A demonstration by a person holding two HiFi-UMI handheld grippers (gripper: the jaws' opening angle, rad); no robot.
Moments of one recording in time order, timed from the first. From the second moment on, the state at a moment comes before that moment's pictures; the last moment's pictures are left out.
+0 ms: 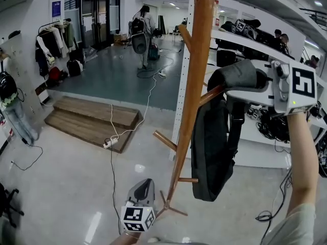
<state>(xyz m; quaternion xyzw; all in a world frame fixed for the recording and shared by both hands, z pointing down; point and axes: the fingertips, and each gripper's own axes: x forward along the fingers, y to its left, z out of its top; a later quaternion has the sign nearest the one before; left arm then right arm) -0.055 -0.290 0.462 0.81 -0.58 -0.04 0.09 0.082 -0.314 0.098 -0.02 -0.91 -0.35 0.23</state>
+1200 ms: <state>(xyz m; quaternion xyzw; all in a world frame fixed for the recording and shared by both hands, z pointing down) -0.046 -0.275 0.454 0.82 -0.56 -0.03 0.09 0.072 -0.325 0.159 0.15 -0.92 -0.31 0.21</state>
